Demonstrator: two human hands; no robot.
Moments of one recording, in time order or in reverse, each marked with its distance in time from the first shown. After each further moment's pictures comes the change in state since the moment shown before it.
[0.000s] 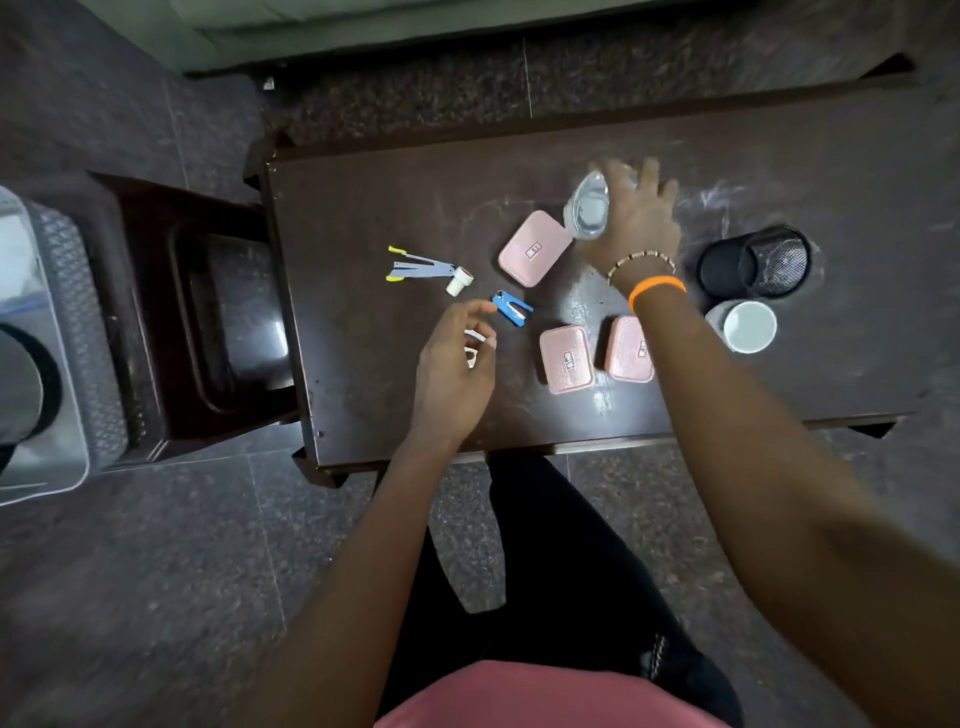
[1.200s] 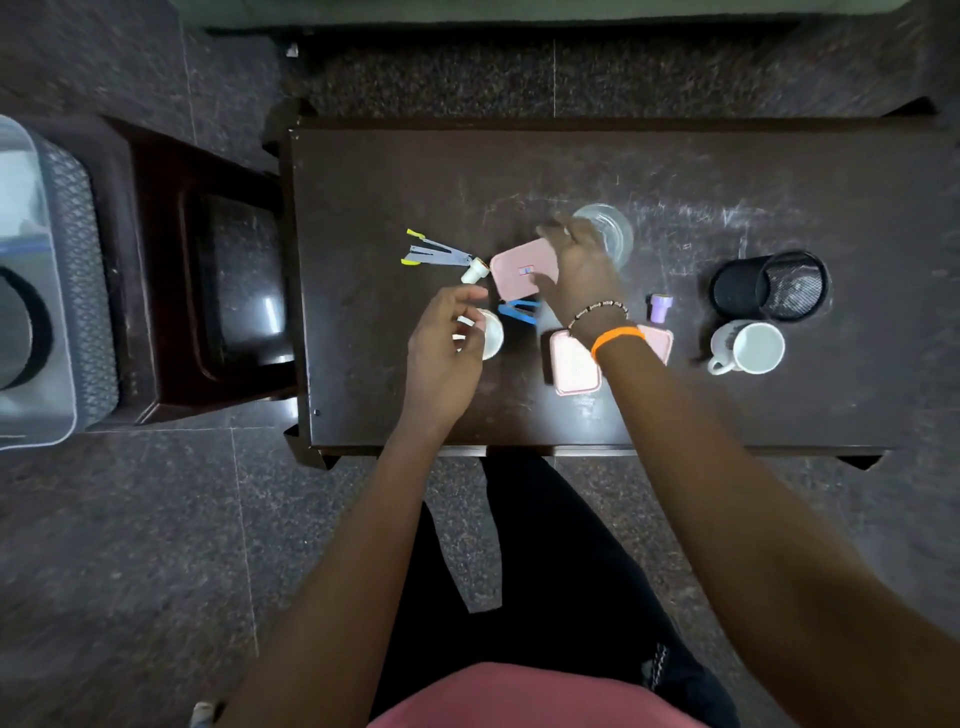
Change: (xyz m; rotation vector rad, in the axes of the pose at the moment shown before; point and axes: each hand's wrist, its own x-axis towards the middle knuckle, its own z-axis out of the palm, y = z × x) left_hand 0.002 -0.012 -0.017 -0.165 0.106 -0.065; right_hand -0.039 -0.042 0.036 0.010 -0.216 -0.277
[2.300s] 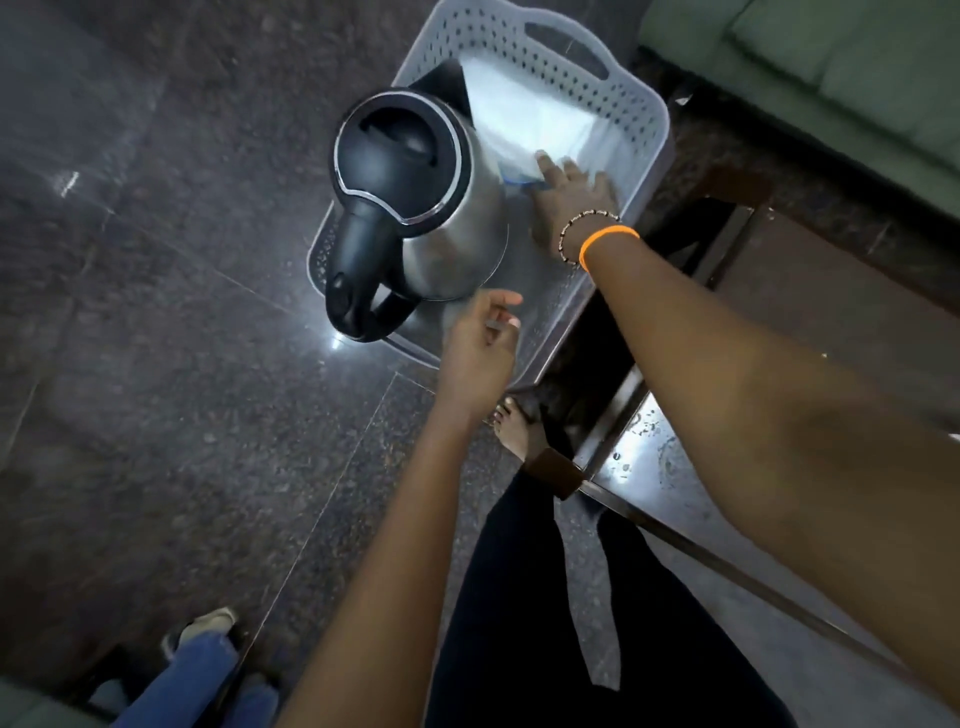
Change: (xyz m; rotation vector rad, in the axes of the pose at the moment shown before) left_hand 0.010 -0.170 -0.395 -0.247 0.382 -0.245; right_hand 0.094 -0.499 0.220 -0.662 -0.274 -0.581
